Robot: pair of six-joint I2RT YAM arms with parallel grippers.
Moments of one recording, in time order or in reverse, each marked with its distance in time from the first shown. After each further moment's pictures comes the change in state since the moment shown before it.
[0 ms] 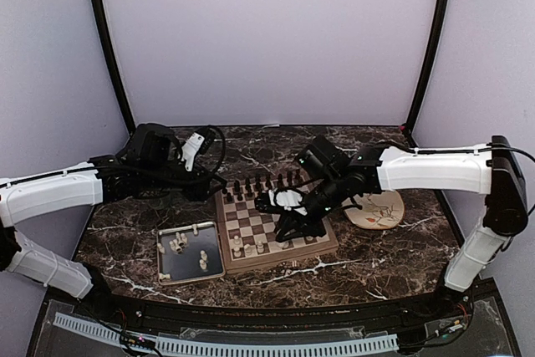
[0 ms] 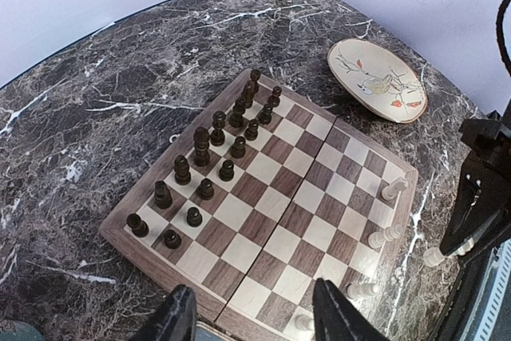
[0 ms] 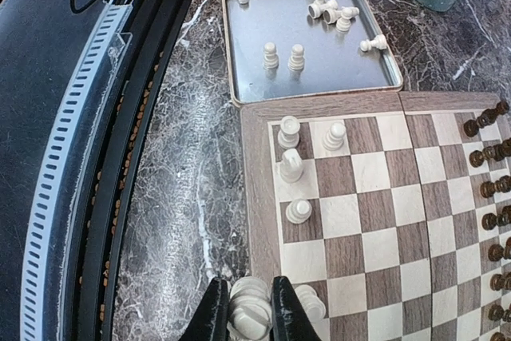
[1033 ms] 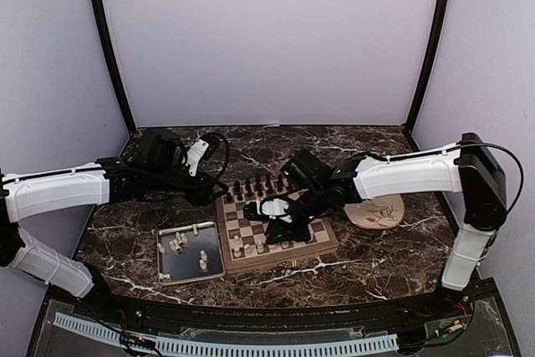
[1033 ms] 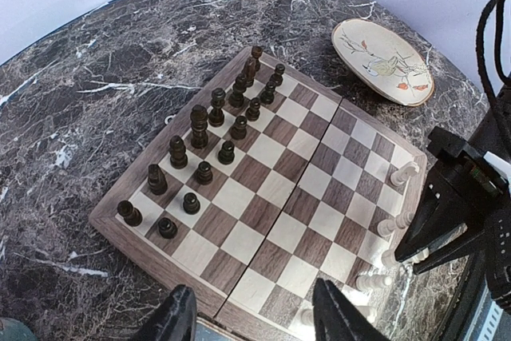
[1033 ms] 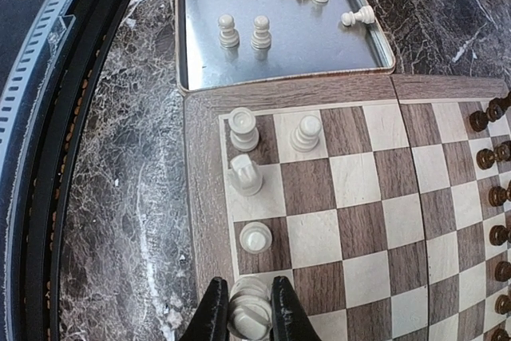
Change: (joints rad) left arm 0.008 0.047 -0.014 0.010 0.016 0.010; right arm 0.033 0.149 0.007 0.148 0.093 0.006
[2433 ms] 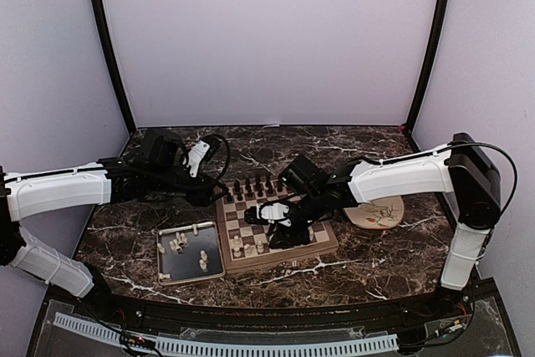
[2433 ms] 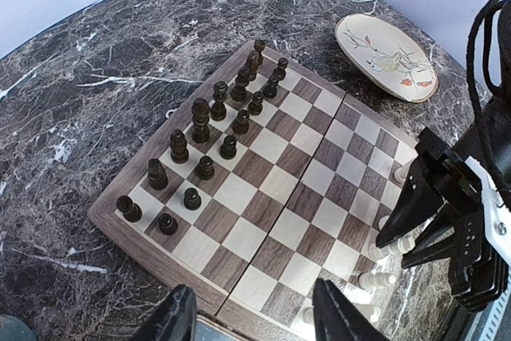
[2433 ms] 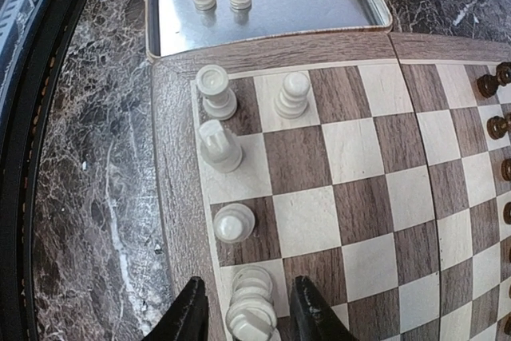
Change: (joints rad) left arm 0.000 0.011 0.000 -0.004 -0.004 -0.003; right arm 0.000 0.042 -0.016 0.027 0.066 0.013
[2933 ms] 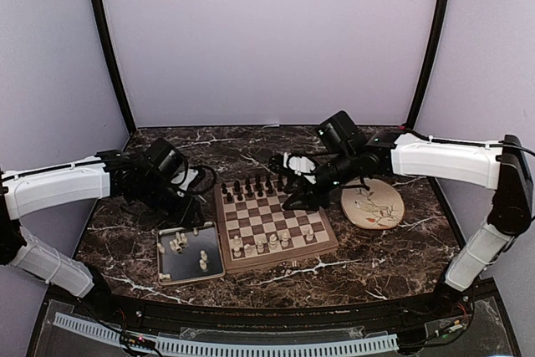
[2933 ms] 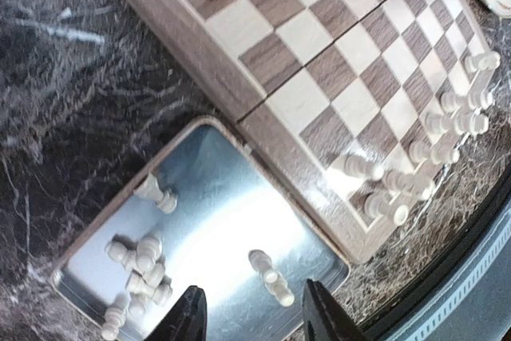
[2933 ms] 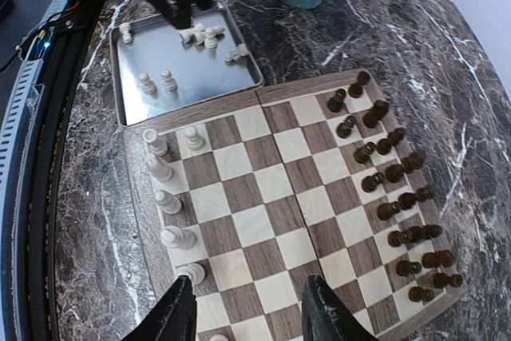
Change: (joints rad) left arm -0.001 0.007 0.072 -0.508 -0.039 -0.212; right arm -0.145 -0.214 0.035 -0.083 -0.084 0.043
